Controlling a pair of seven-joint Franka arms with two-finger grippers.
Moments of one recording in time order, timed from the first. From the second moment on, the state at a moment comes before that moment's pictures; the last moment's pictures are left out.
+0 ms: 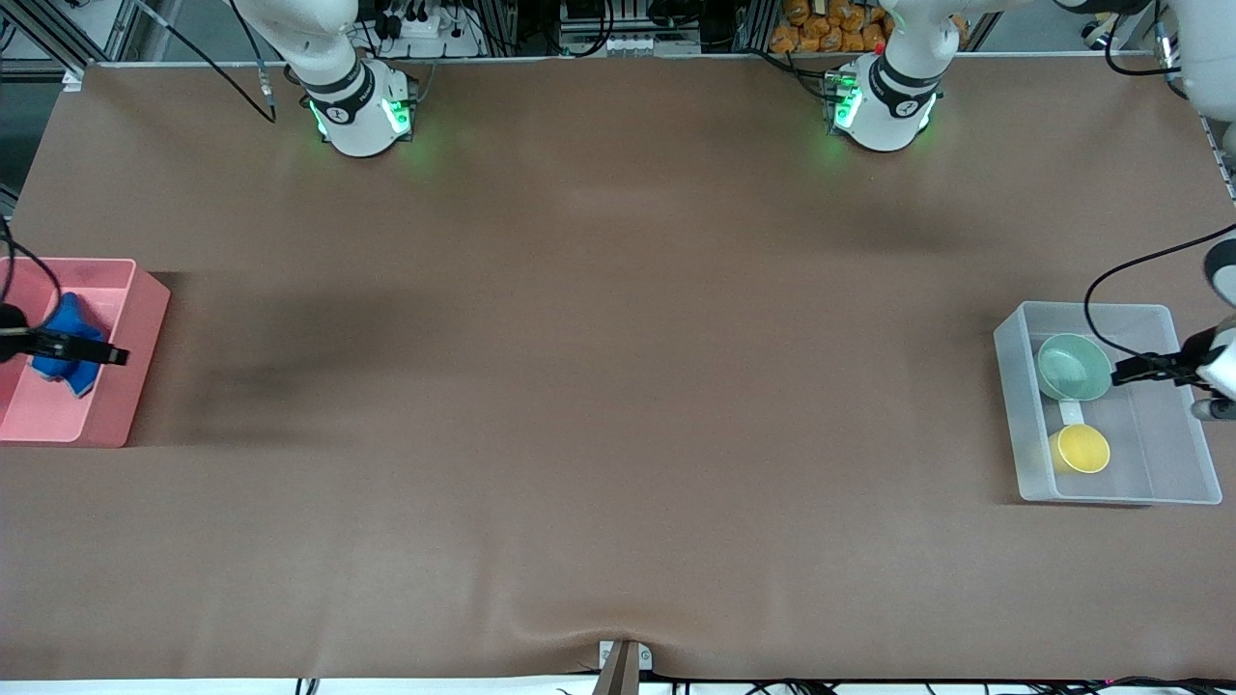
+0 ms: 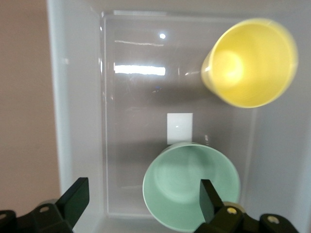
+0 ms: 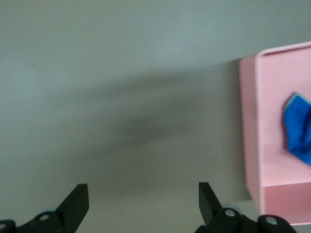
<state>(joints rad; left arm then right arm) 0.04 0.49 0.44 -1.75 -0.24 2.19 0.59 -0.34 0.32 0.10 -1.59 0.02 1.74 -0.06</state>
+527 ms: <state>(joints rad) -0.03 0.24 0.43 -1.74 -0.13 1.95 0.34 -0.22 0.06 0.10 -1.84 0.02 1.71 0.04</state>
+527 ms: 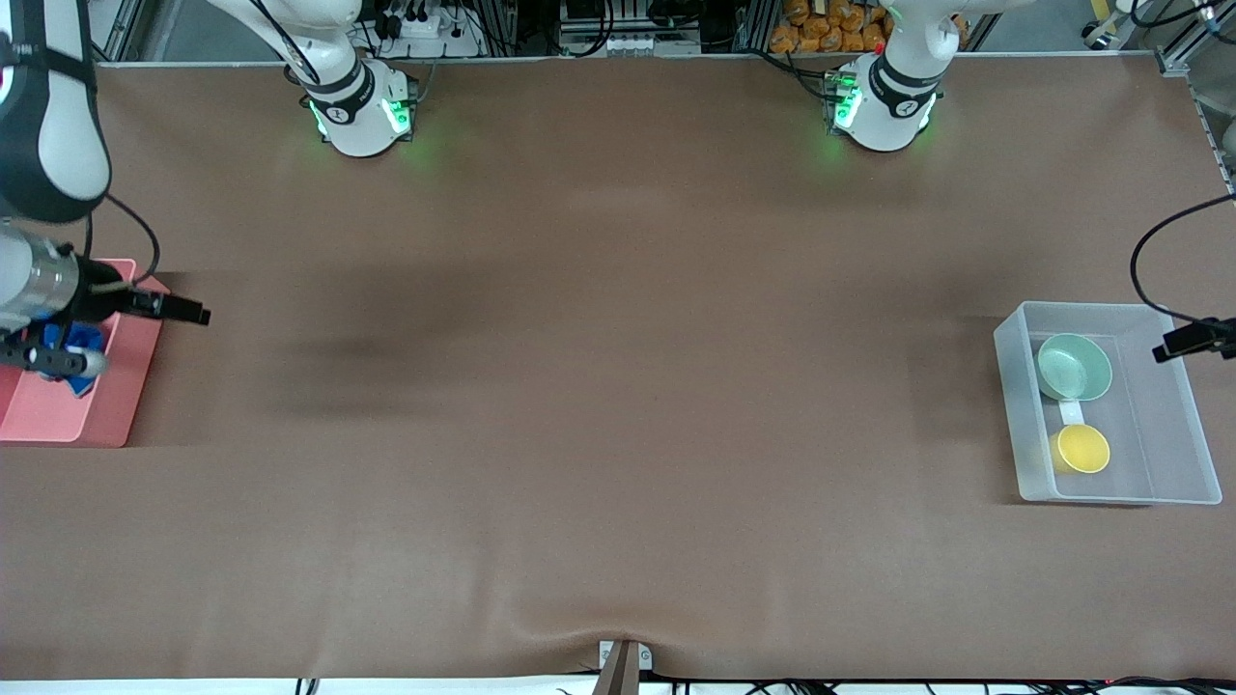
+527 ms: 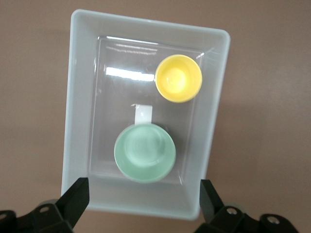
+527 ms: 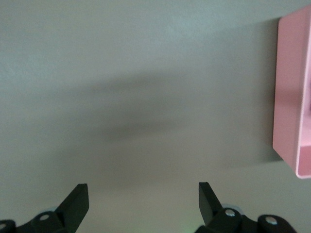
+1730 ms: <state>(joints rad) -0.05 -0.12 0.07 -1.73 -0.01 1.70 0.10 -0.17 -0.05 0.09 -1.64 0.10 1.58 0.01</state>
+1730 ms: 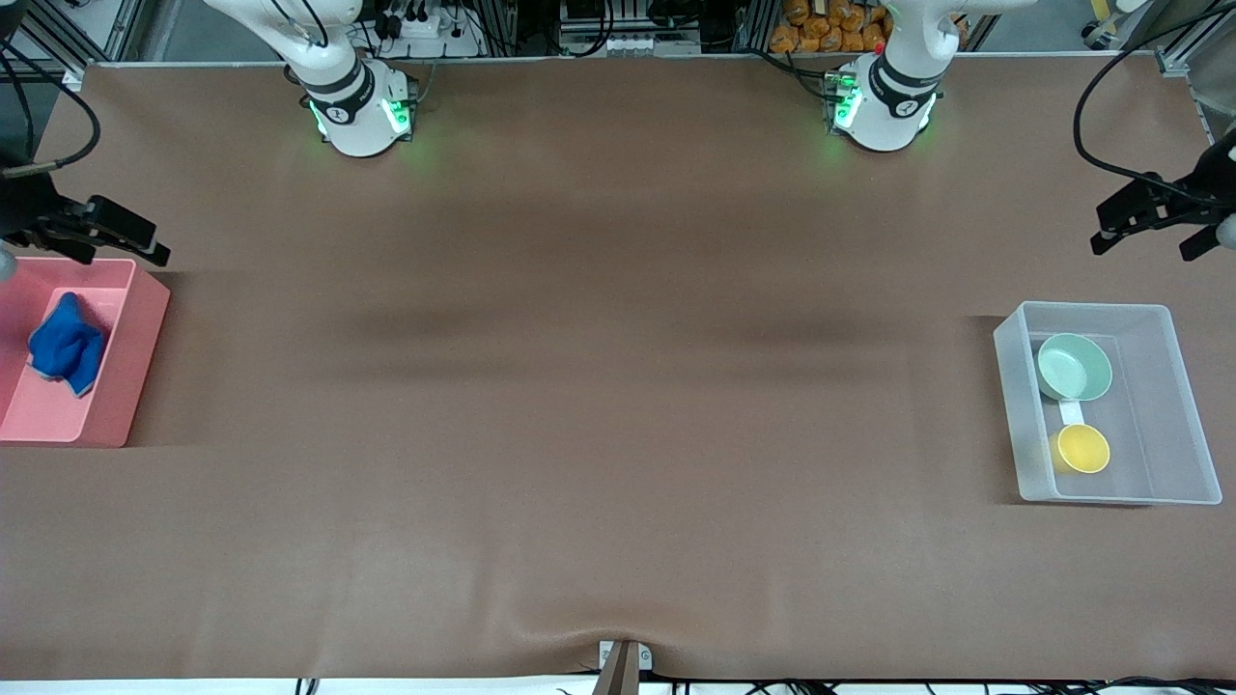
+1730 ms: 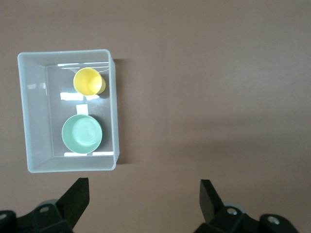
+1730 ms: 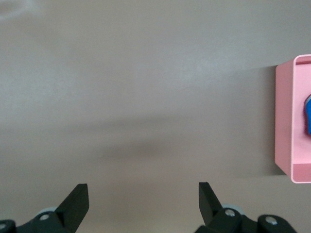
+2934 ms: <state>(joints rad) -0.08 -0.12 0.08 -1.70 -0.01 1.64 0.04 -0.21 -0.05 0.08 -1.62 0.04 1.50 -0.07</state>
